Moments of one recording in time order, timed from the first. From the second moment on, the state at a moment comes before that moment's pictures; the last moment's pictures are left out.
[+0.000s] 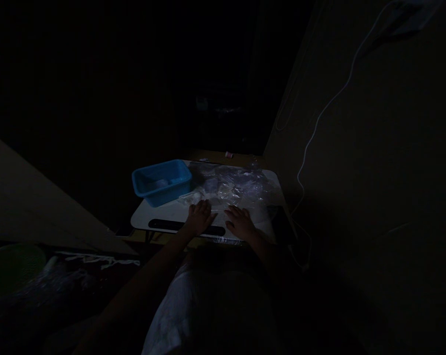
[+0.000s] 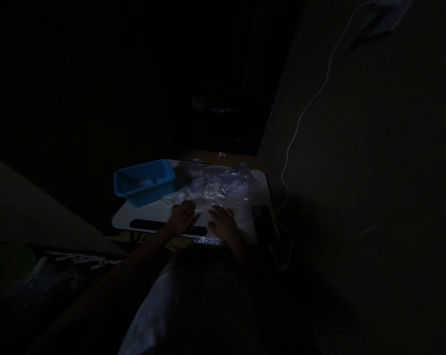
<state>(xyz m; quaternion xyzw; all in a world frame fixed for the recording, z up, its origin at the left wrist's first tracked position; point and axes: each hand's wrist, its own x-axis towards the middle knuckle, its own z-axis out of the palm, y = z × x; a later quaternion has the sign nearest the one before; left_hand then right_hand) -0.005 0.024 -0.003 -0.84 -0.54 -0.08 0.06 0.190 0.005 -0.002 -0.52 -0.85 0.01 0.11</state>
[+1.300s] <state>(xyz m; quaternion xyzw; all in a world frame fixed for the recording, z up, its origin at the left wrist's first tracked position) -0.008 0.013 -0.006 -0.83 -0.54 -0.14 0.06 0.161 0.044 0.013 -0.48 -0.87 -0.07 0.13</state>
